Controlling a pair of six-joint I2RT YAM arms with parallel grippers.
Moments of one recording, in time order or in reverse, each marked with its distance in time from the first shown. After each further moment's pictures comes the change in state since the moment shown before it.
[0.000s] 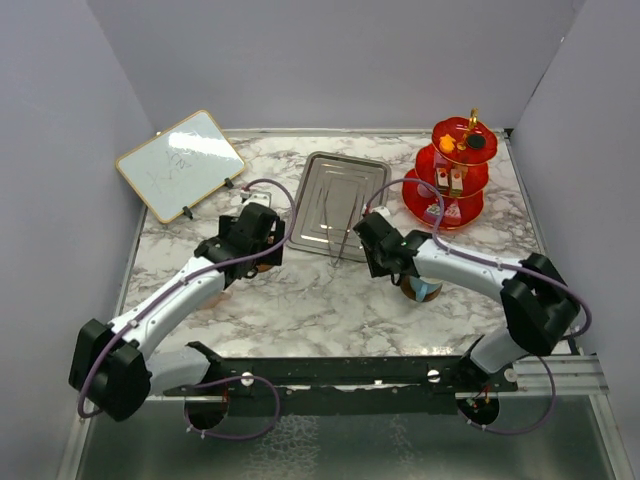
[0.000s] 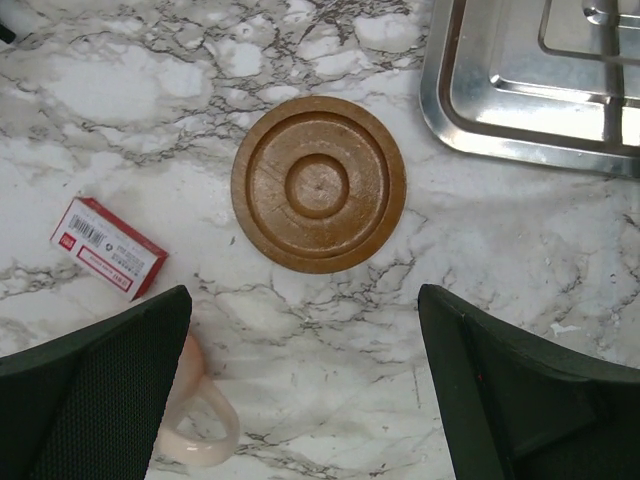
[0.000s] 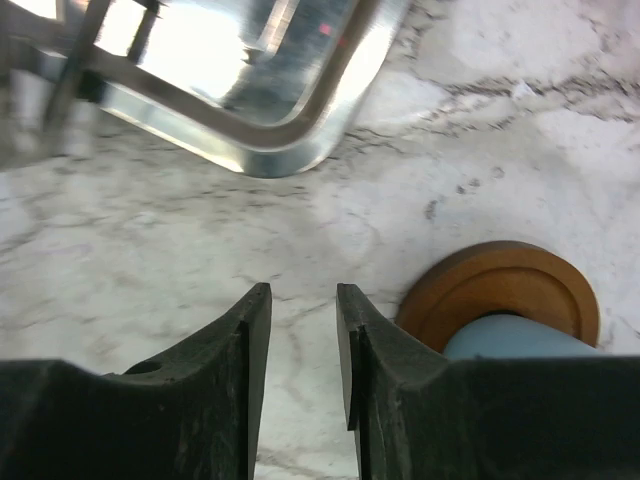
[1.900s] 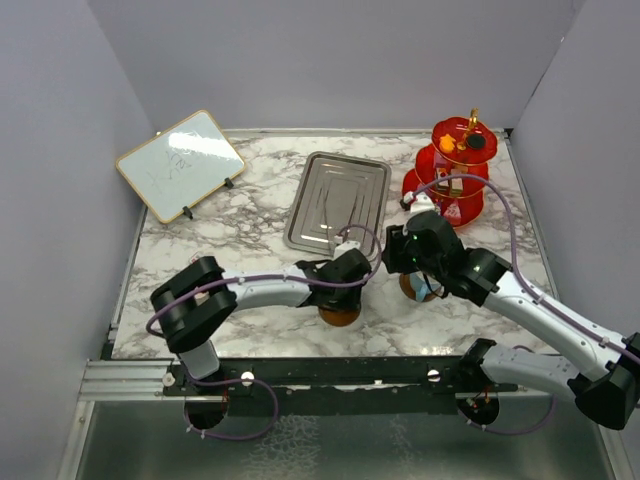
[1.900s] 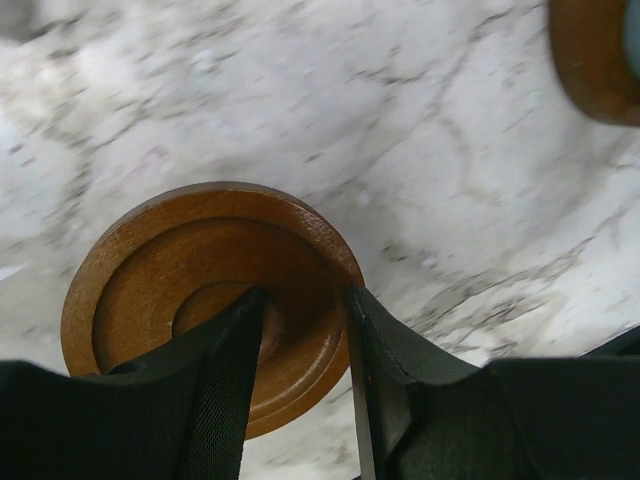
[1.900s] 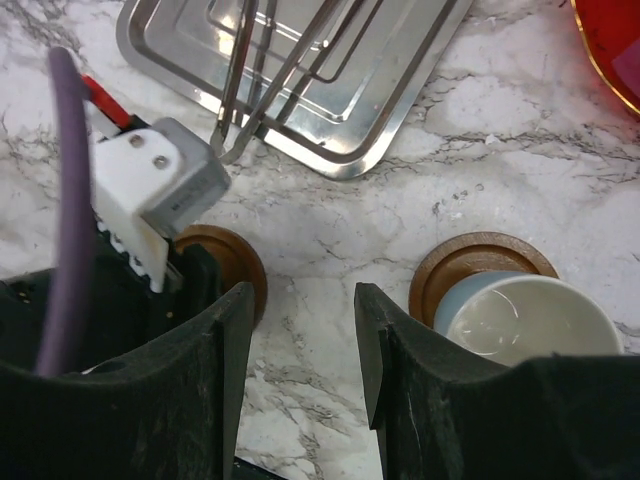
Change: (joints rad) left arm -0.492 0.521 0.078 0.296 0.297 -0.501; right arm 0.000 -0.545 -0.050 -0.050 -0.157 -0.012
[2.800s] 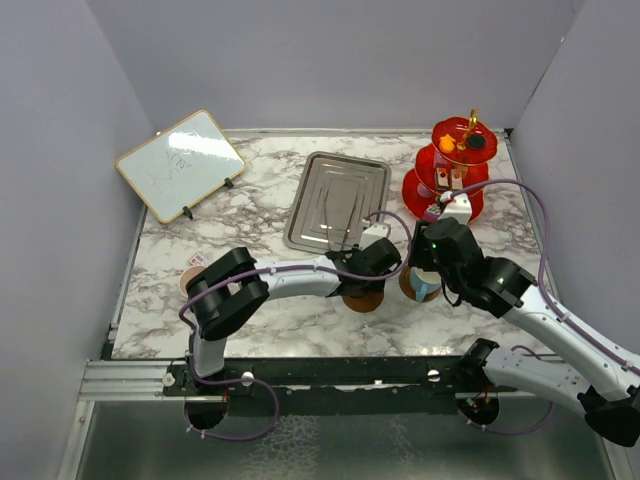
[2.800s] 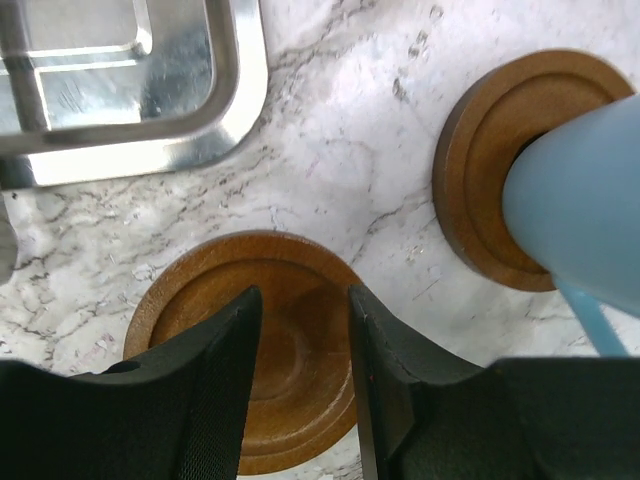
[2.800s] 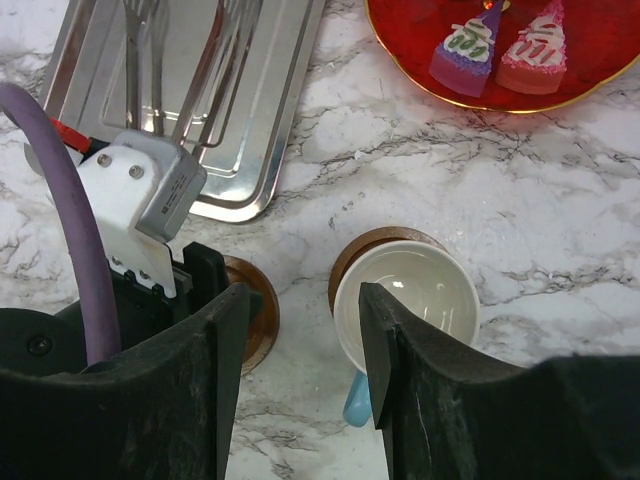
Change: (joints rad) left arm -0.043 0.238 0.290 0.044 -0.191 0.086; right arm -0.001 -0.142 0.000 -0.113 0.308 0.138
